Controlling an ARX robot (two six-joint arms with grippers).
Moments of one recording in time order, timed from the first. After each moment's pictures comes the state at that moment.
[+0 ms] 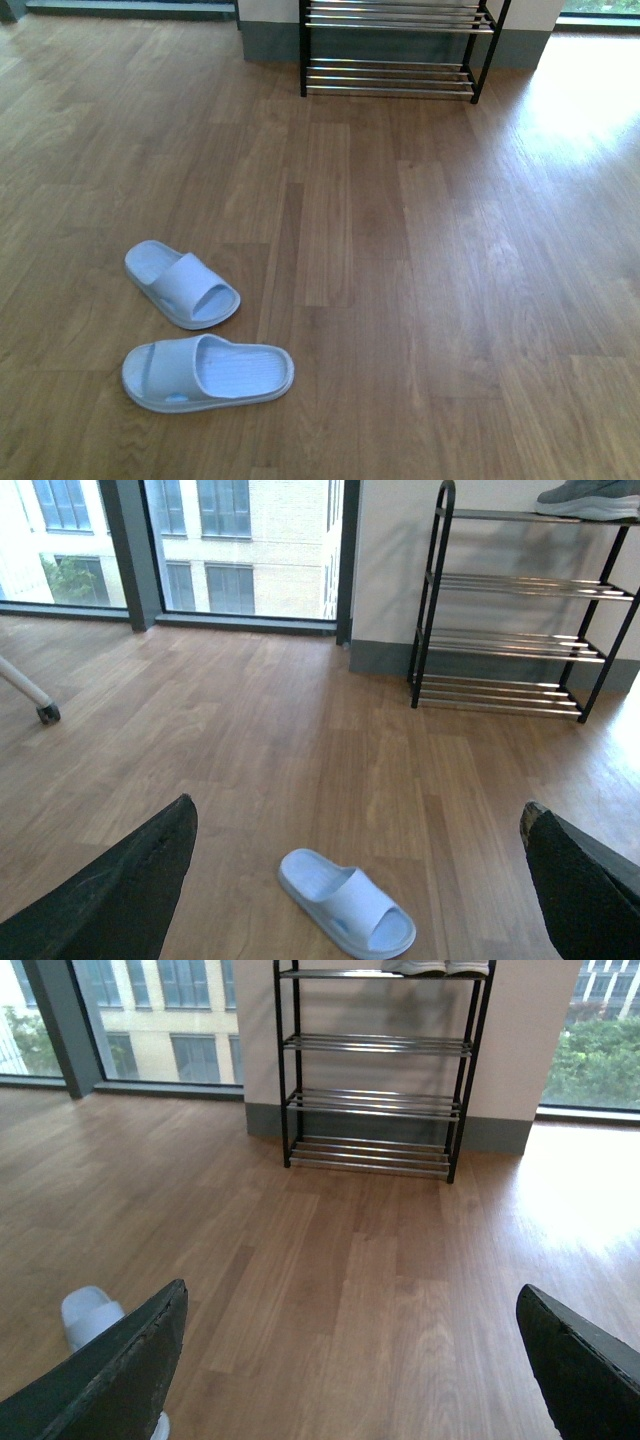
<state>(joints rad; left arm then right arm) 0.00 0.02 0.01 0.00 0.00 -0.01 0.00 0.00 0.02 0.00 0.00 -0.01</state>
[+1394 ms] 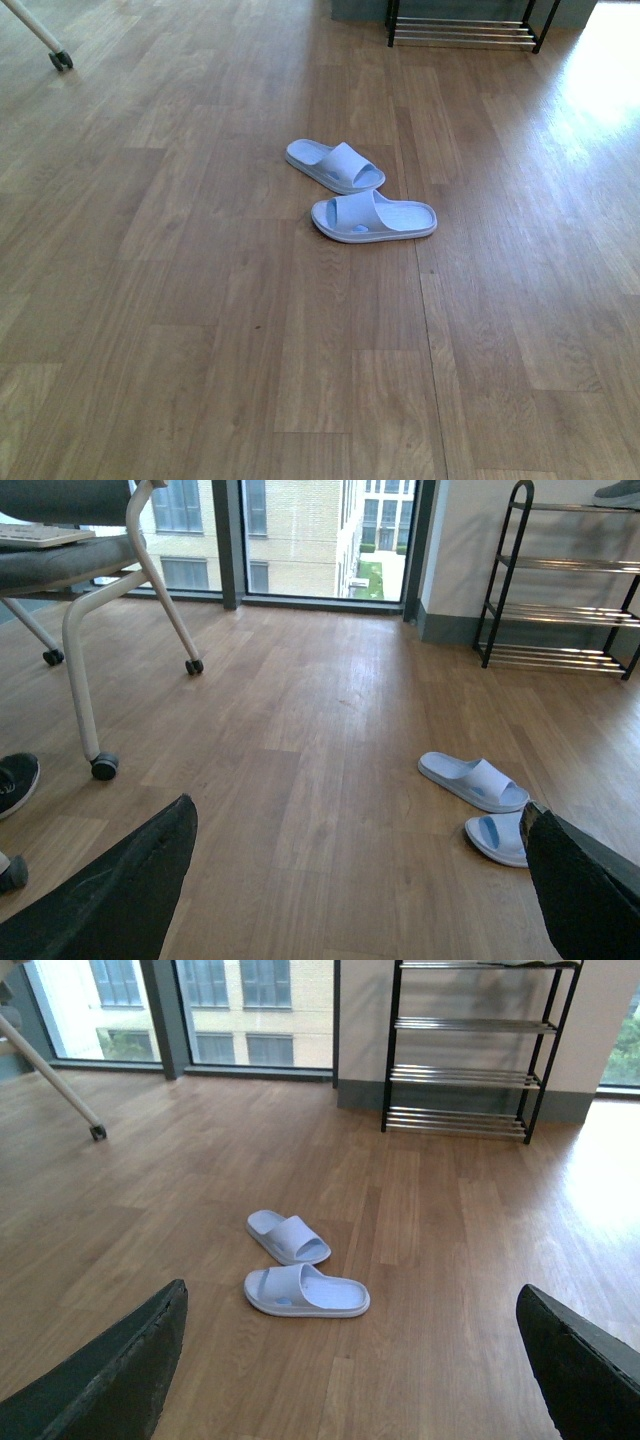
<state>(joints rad) 0.00 0.02 0.01 0.00 0.00 -0.01 0.00 0.00 0.02 0.00 0.00 0.00</state>
